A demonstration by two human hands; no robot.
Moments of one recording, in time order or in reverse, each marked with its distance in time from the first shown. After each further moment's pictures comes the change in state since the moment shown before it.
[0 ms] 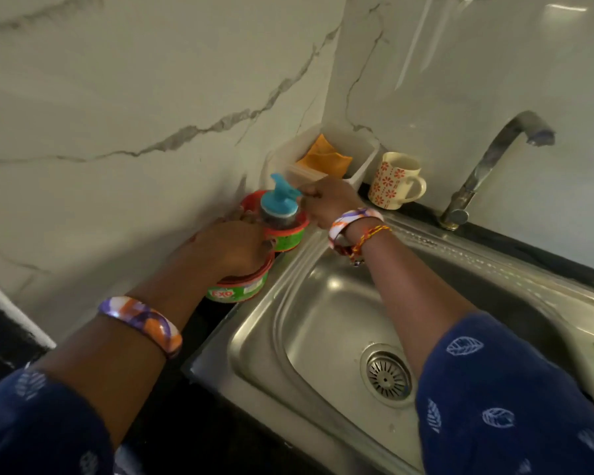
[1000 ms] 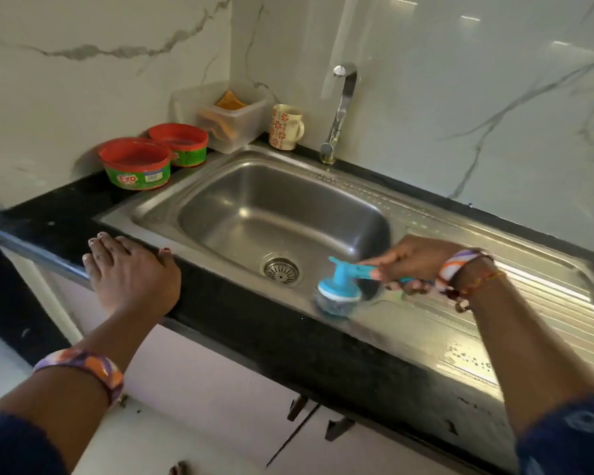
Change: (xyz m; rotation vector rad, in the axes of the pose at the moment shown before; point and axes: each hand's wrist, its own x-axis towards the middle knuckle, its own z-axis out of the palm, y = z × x) left_hand -0.204 0.139 0.110 -0.429 0.317 -0.643; right_hand -0.367 0.148 -0.139 0.166 -0.474 0.409
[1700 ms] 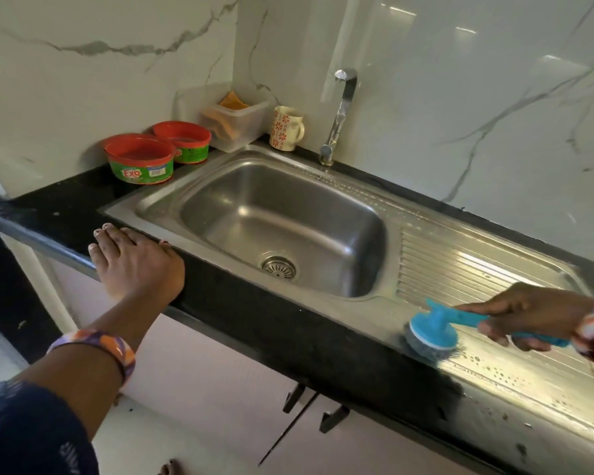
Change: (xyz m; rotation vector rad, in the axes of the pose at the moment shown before) left_hand -0.005 0.003 0.000 0.016 0.020 -0.026; right_hand -0.094 0.078 -0.026 0.086 -0.112 0.229
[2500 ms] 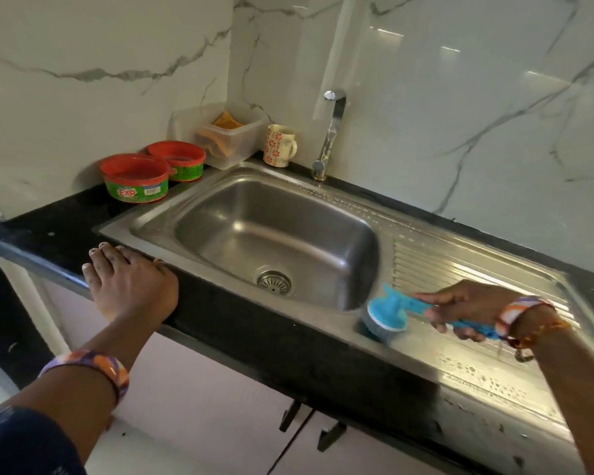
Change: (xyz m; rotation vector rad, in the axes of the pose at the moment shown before) left_hand -0.002 -0.003 0.000 -0.011 0.017 0.032; right_hand 0.045 -0.017 0.012 0.093 0.160 -0.072
